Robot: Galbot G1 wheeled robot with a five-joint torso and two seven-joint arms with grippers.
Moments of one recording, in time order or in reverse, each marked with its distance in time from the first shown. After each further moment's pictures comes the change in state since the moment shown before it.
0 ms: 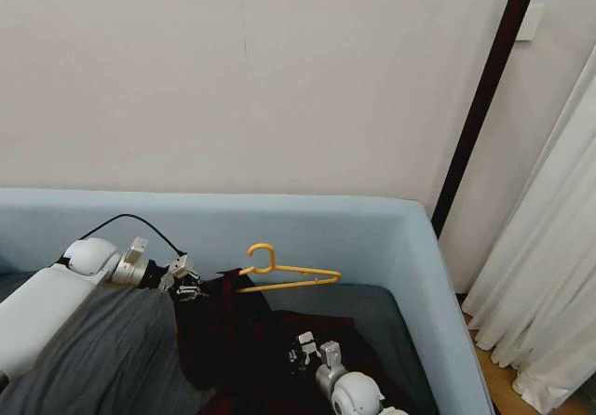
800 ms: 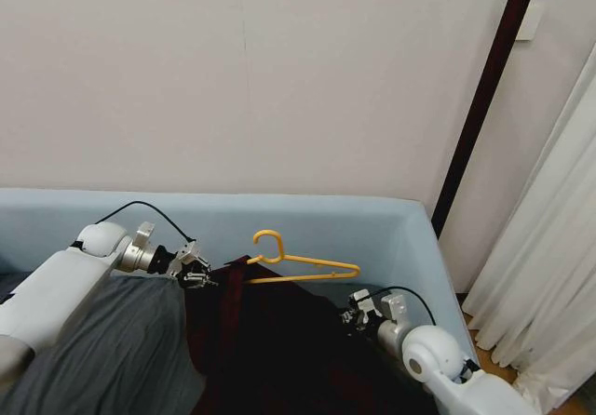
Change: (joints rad) left arm -0.112 -0.067 0.044 0.078 -0.042 -0.031 0.138; right arm 0.033 -0.387 0.077 0.516 0.356 -0.396 0.198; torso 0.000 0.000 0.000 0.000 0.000
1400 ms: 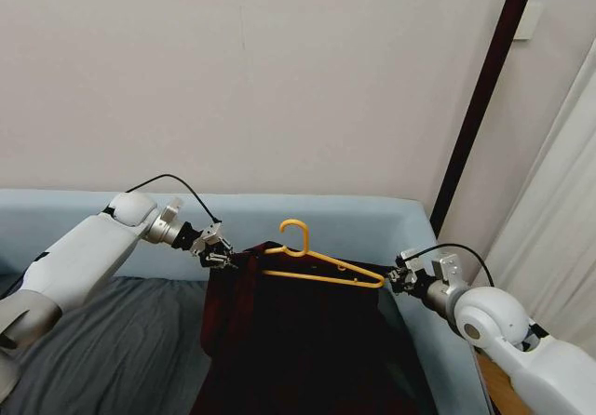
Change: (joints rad) left arm -0.224 -0.066 0.238 0.028 -0.013 -0.015 -0.004; right arm 0.077 -0.229 0.115 0.140 0.070 -0.052 0.094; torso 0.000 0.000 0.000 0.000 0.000
